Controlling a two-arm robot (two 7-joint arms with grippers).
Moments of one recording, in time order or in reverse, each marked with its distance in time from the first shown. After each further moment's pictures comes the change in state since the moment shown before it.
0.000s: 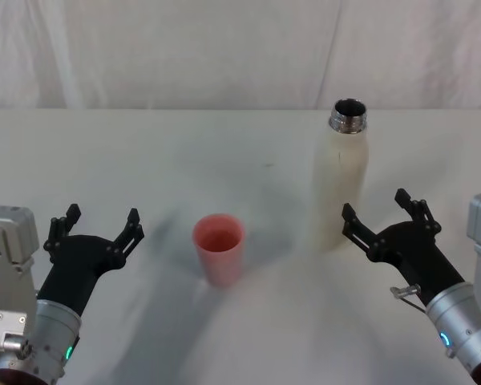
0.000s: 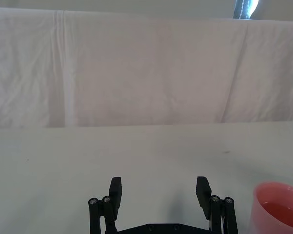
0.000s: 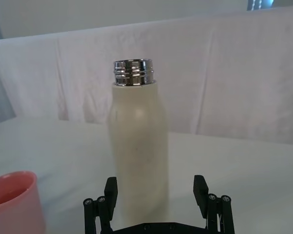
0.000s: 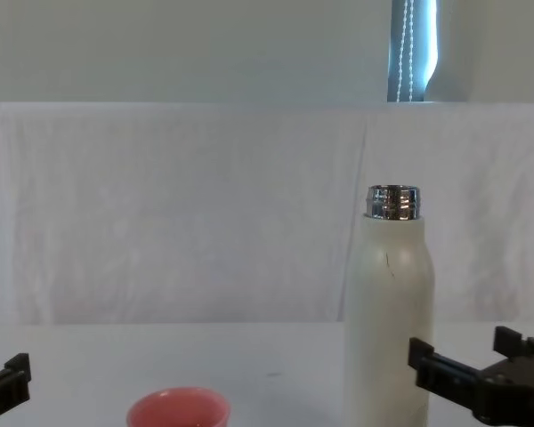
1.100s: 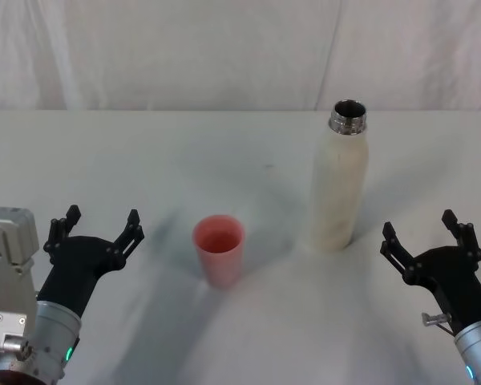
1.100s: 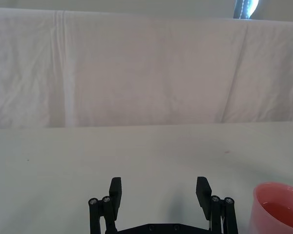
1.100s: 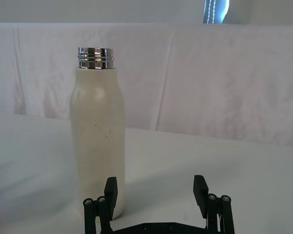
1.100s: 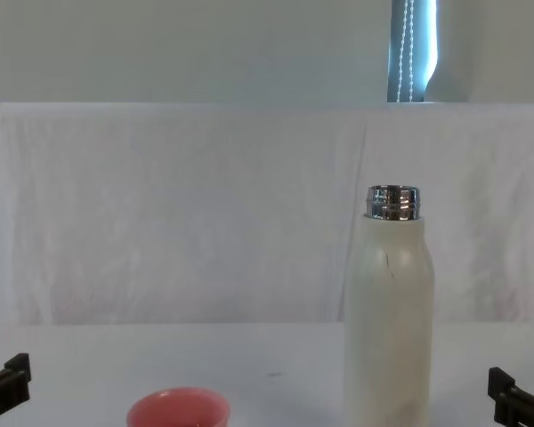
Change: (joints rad) left arm 0.000 0.000 0.000 0.000 0.000 0.000 0.000; right arm -0.121 -0.045 0.075 -0.031 -0.140 -0.110 -0.088
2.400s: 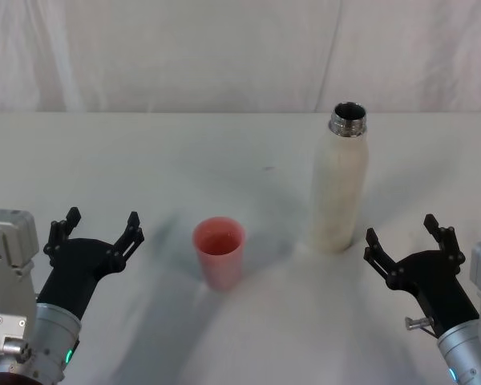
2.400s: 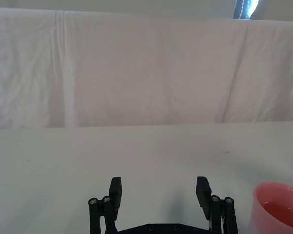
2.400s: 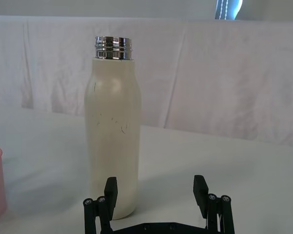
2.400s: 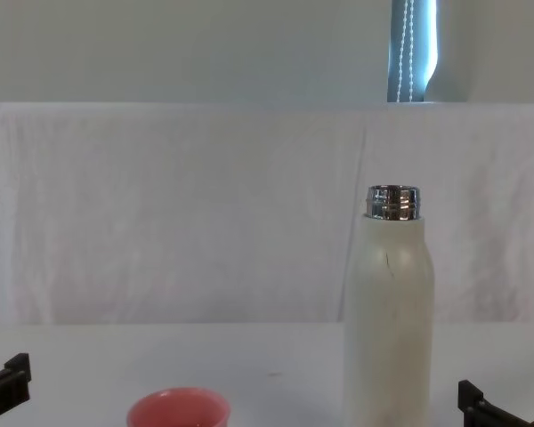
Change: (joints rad) left arm 0.000 0.000 0.000 0.000 0.000 0.000 0.000; right arm 0.020 -0.034 -0.014 0.040 -0.053 -0.011 0.015
